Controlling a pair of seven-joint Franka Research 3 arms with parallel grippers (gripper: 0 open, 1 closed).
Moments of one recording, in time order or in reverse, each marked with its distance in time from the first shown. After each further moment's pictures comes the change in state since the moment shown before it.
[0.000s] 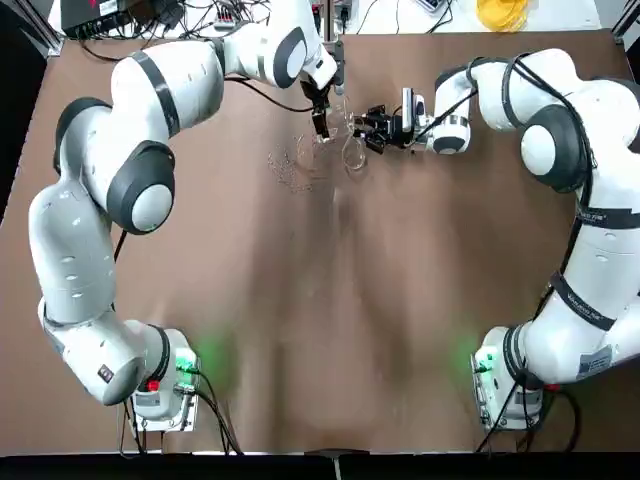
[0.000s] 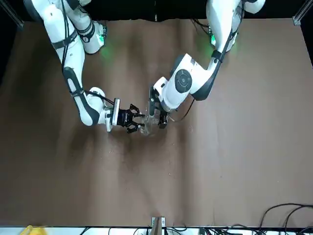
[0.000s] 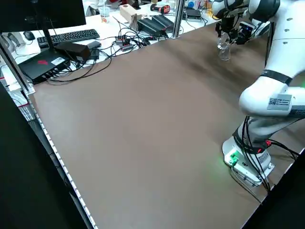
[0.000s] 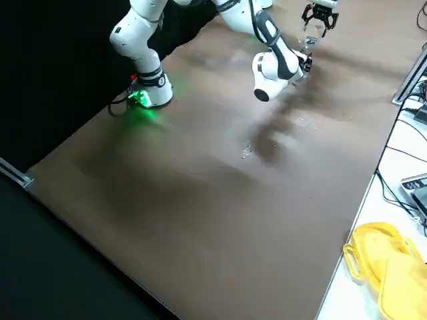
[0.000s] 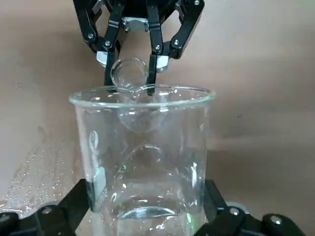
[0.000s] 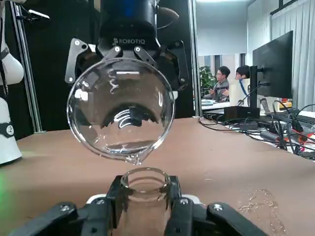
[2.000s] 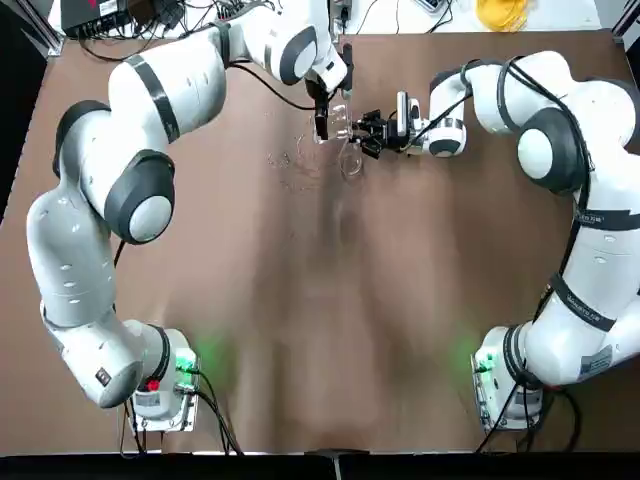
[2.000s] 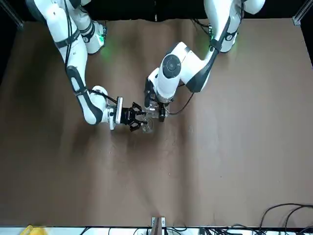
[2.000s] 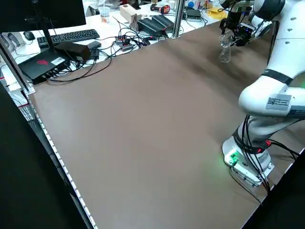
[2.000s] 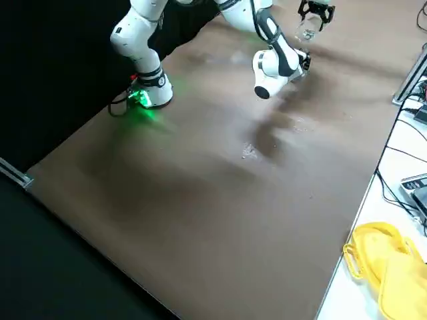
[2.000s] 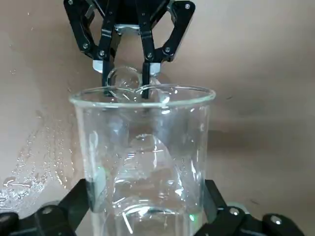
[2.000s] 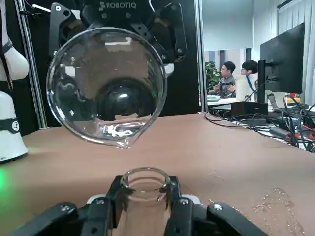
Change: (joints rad) left arm -0.066 -0.022 0.020 0.047 0.158 -0.123 -0.131; right arm 0.031 0.000 0.001 -0.003 0.002 0.021 0.000
